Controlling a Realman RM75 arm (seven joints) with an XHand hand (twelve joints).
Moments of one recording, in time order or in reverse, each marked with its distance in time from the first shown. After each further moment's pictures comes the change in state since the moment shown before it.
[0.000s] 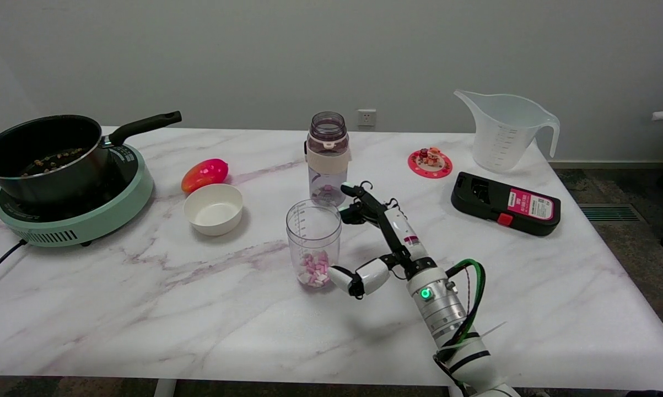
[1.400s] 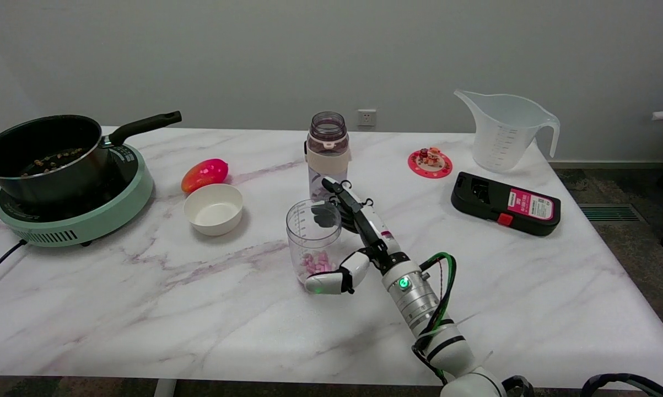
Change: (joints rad) arm 0.094 -0.041 -0.030 -0.048 0.028 -0.122 0.175
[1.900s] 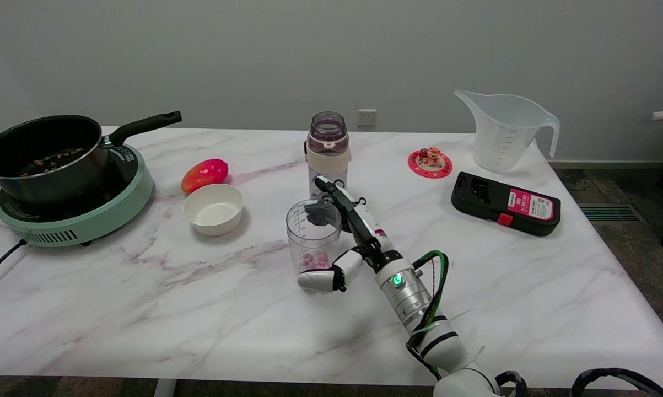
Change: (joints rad) arm 0.032 -0.013 -0.013 -0.025 0.000 -0.017 0.041
